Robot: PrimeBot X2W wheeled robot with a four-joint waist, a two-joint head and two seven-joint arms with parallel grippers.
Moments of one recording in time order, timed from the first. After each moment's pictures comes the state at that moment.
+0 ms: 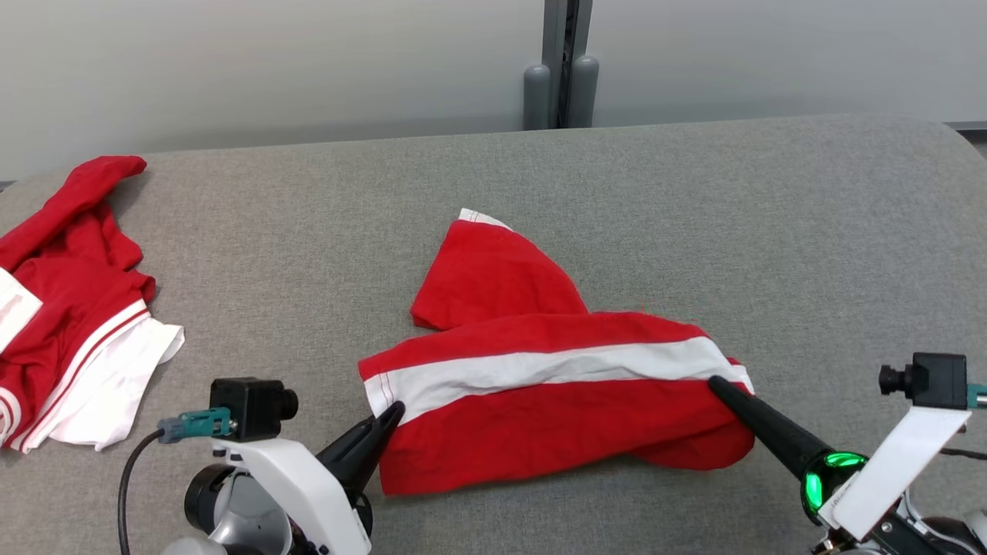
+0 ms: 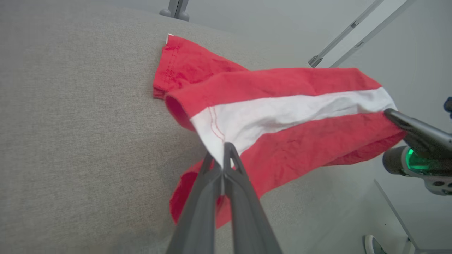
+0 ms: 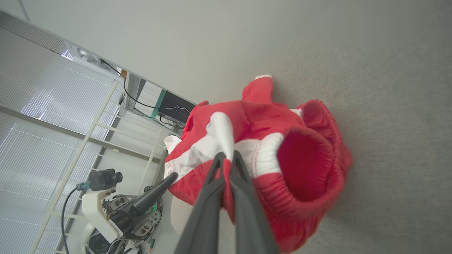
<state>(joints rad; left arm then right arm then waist) -0.07 0.29 -0.36 -0.12 -0.82 0.02 0.42 -0.08 -0.36 0.25 -0.09 1.35 0.13 0.39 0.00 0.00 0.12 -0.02</state>
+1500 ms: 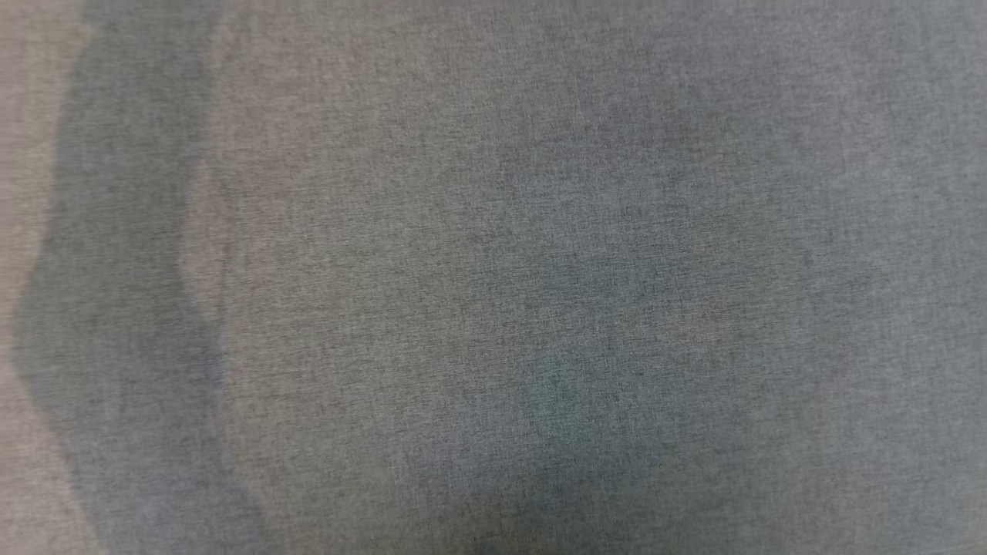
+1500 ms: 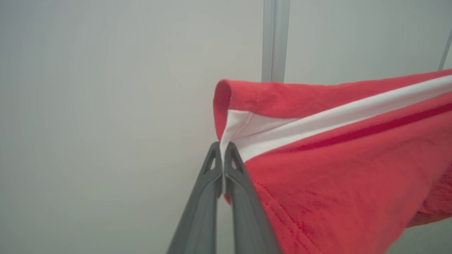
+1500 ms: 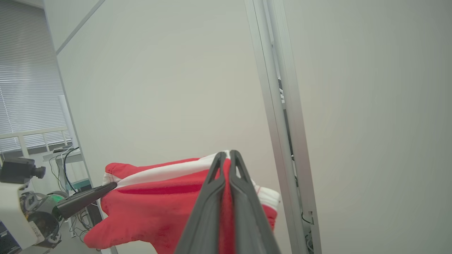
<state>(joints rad) -1.70 0.43 -0.57 0.70 -0.72 -0.14 0.15 -1.61 -0.38 0.56 0.47 1.04 0.14 -0.14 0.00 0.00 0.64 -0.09</state>
